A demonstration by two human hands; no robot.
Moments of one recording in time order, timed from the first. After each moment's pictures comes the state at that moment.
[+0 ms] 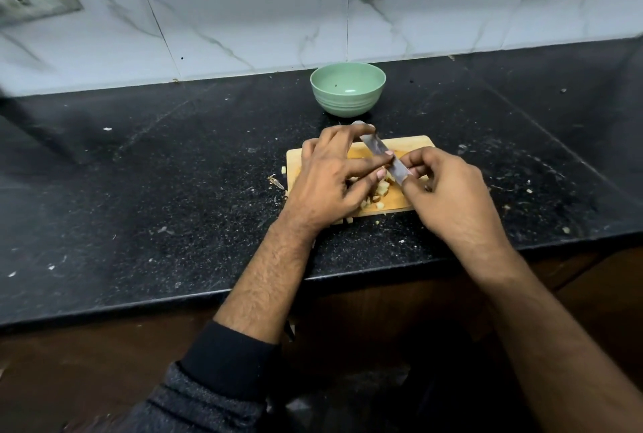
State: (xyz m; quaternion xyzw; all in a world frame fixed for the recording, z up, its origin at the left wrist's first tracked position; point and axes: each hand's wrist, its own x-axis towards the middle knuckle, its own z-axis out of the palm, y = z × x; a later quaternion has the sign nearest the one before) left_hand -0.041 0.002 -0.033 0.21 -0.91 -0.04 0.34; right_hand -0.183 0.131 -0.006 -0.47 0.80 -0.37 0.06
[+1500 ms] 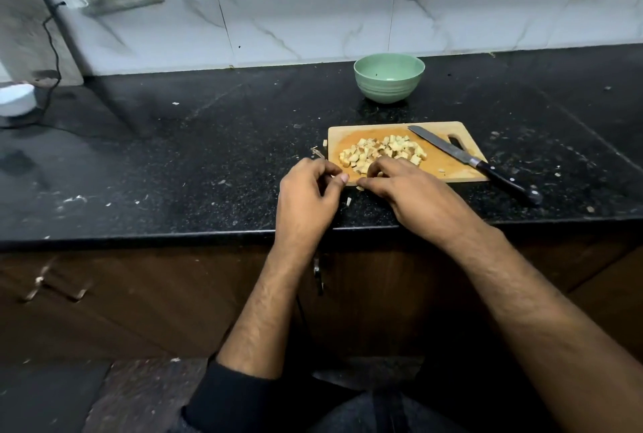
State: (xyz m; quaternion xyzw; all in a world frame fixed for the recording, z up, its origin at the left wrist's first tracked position) left_hand 0.045 0.072 -0.055 0.47 -0.73 -0.23 0.44; right_hand -0.131 0.134 -0.022 -0.78 0.62 -0.10 -0.03
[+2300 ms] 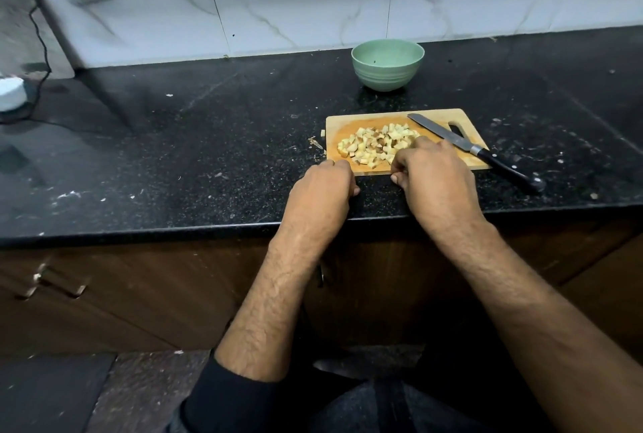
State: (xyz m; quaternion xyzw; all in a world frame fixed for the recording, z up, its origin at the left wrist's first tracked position) left_hand 0.032 0.088 -0.028 0.47 -0.86 -0.09 0.15; right_hand -0.128 0.138 -0.025 -0.60 0.77 -0.16 -0.10
